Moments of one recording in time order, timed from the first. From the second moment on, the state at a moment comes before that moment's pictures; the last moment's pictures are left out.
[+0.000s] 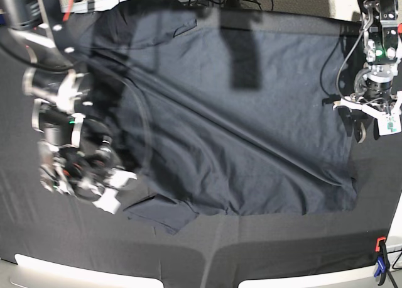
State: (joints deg) left arm 17.2 -17.5 -11.5 98.5 -14.1 0.5 10.9; right arm 43.5 12.2 17.9 26.6 21.7 36.7 -69.6
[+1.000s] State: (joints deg) left arm 17.2 -17.5 -11.5 98.5 -14.1 0.4 11.1; right arm 22.5 4.1 -11.9 79.8 19.9 32.2 -70.6
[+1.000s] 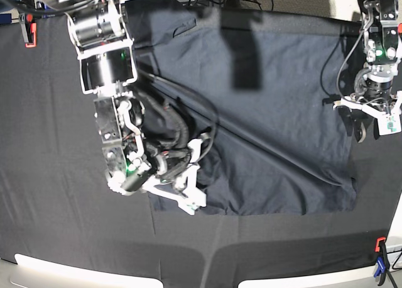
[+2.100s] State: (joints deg) left arm 17.2 -17.5 -11.5 98.5 -14.1 0.5 11.1; right arm 36.2 5.8 8.3 43.4 5.9 22.8 -59.5
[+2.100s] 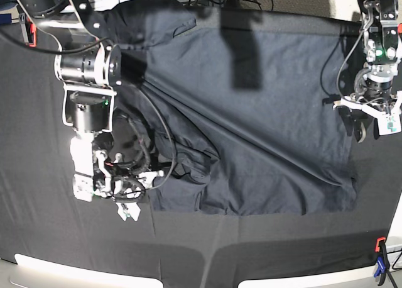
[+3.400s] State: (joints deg) left arm 17.2 -17.5 -11.5 98.5 -14.1 0.4 12.2; right arm 30.1 -8.8 -26.2 77.3 22.6 30.6 -66.0
